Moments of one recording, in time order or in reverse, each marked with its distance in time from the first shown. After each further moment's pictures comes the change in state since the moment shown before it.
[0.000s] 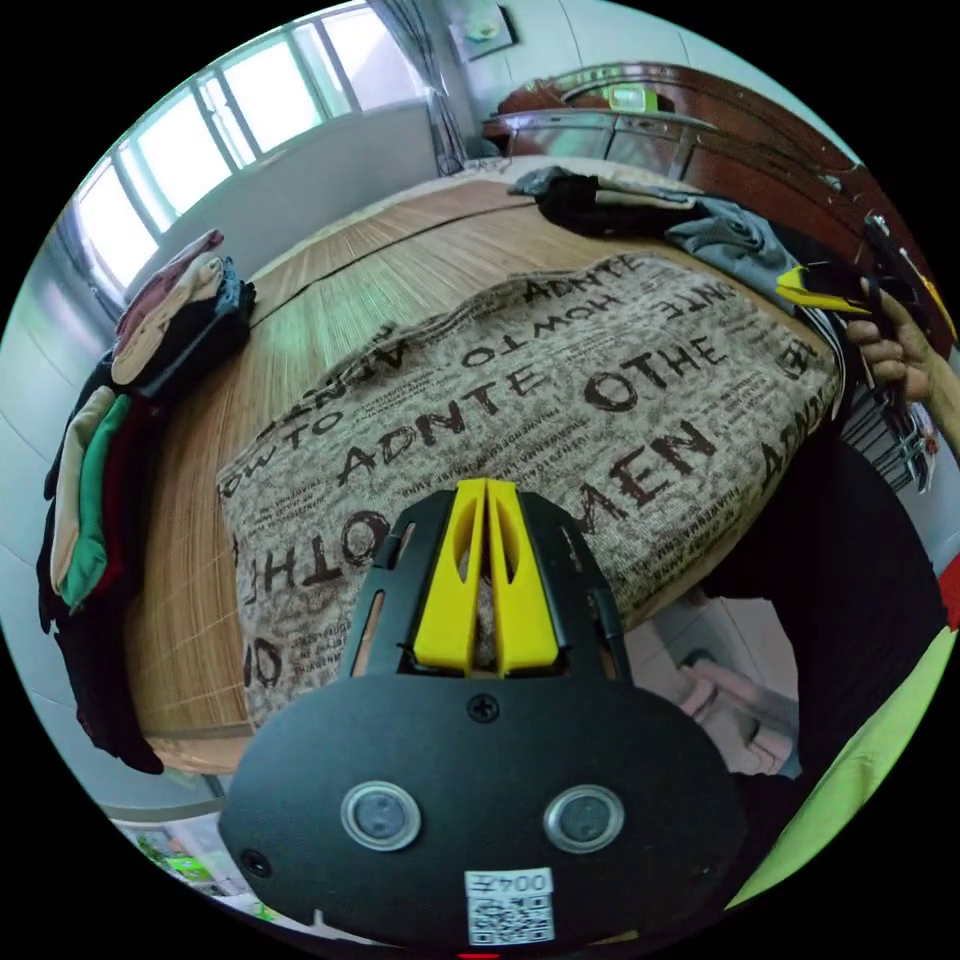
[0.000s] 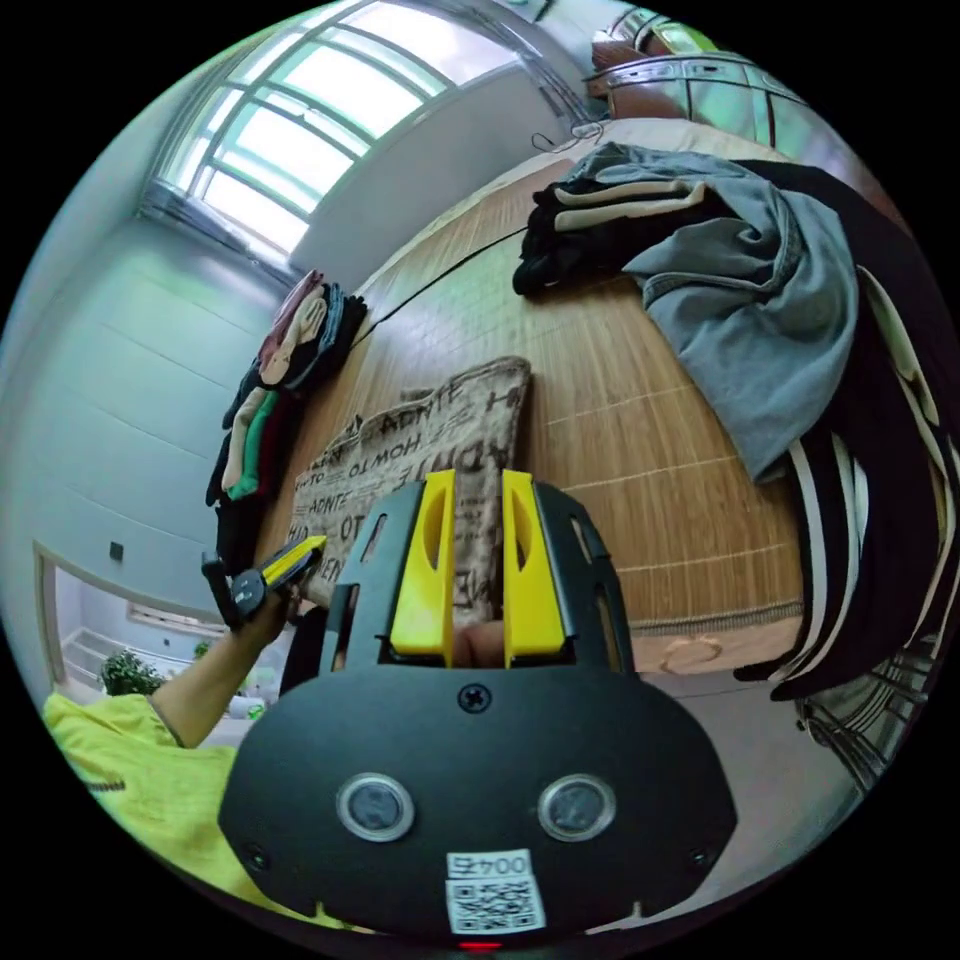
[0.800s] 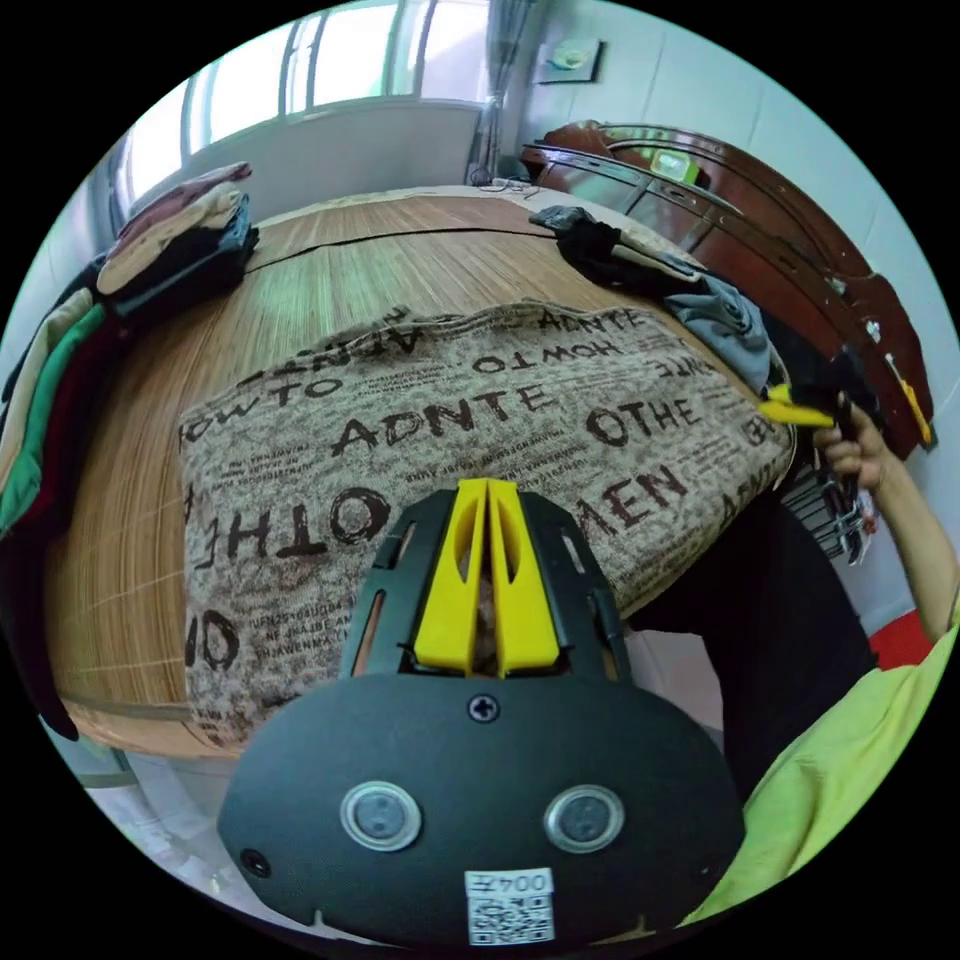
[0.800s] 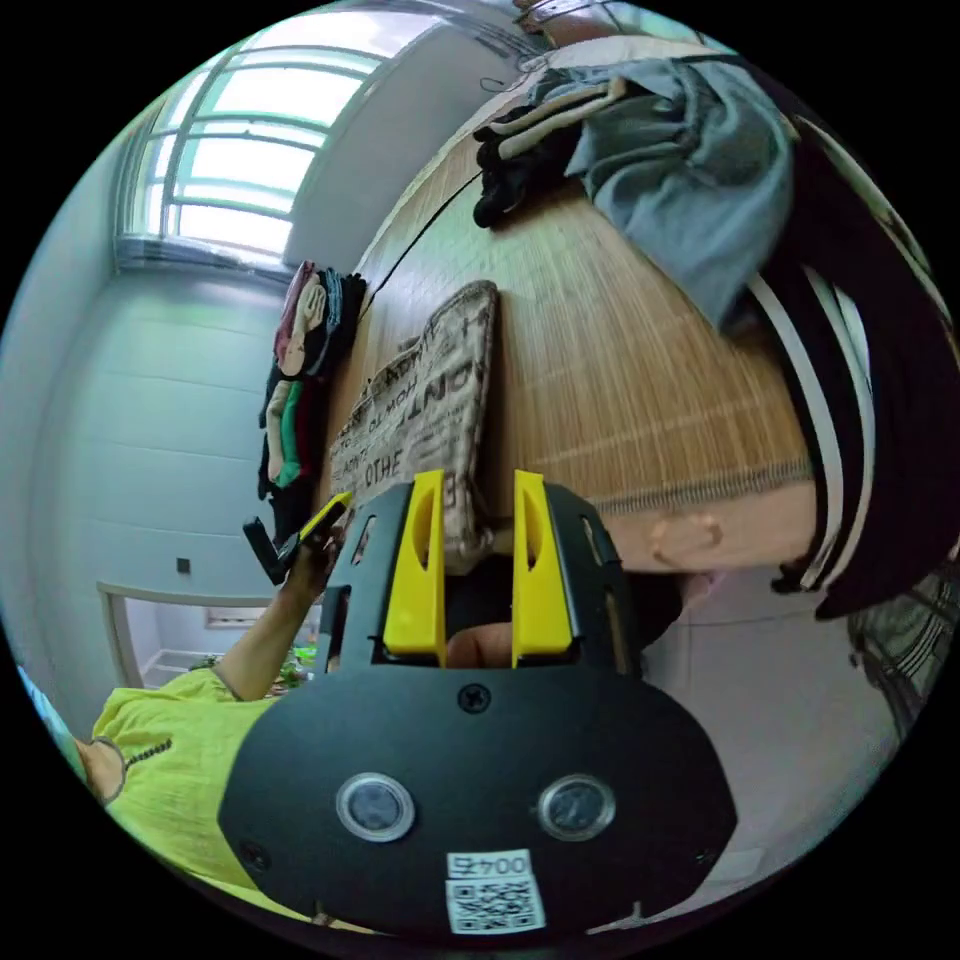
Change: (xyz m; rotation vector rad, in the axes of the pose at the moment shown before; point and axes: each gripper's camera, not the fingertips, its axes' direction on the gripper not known) left arm 0.025 0.027 0.065 0.031 0.221 -0.179; right arm 0.137 0.025 -0.022 -0.163 -0.171 0.146
